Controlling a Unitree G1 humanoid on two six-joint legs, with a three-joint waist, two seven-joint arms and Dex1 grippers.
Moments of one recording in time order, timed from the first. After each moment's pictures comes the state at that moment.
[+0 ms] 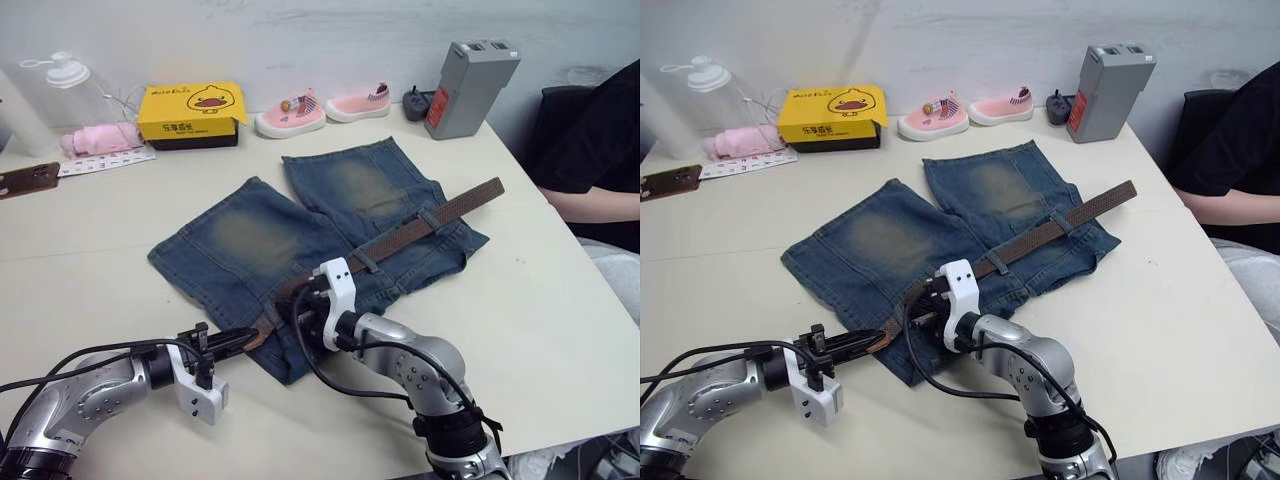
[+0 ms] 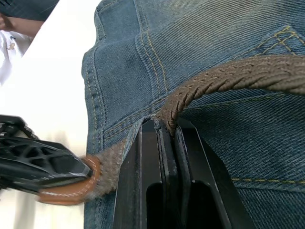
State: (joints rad) left arm 0.08 0.80 0.08 -0.03 0.52 -0.97 -0.38; right arm -0.30 0.03 0.26 -0.30 0.57 0.98 0.18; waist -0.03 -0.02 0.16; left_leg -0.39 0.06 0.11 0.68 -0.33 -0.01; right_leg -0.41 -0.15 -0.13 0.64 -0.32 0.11
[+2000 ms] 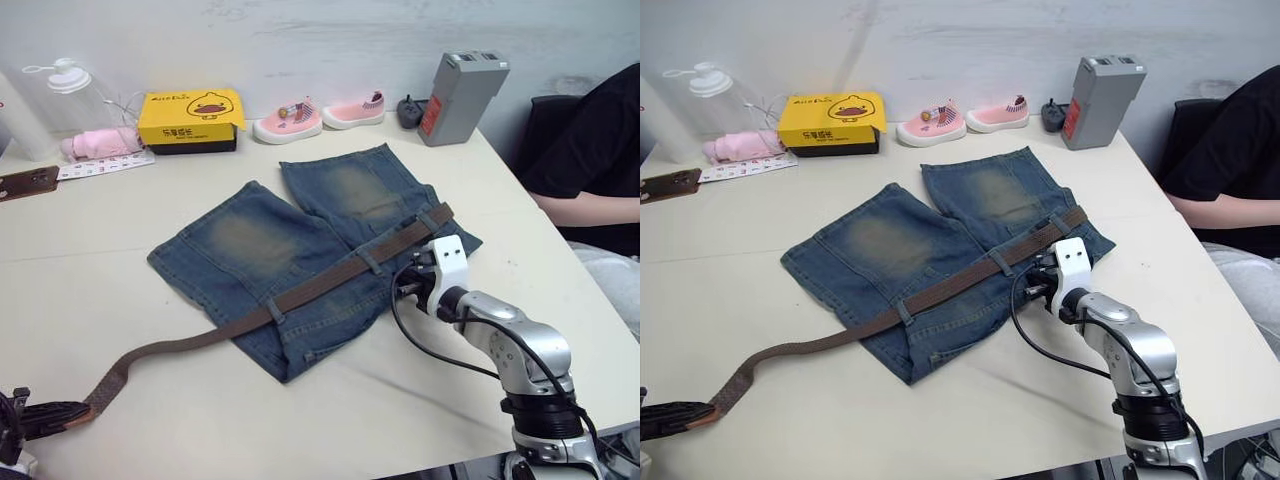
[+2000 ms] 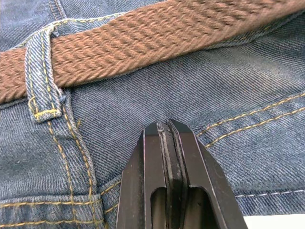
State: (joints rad) left arm 0.33 1.49 0.08 0.75 1.14 -1.43 0.57; right arm -0.31 -0.37 -0.04 -0.27 0.43 0.94 0.24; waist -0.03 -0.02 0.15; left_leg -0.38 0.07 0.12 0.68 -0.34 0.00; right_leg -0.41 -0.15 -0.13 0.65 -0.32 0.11
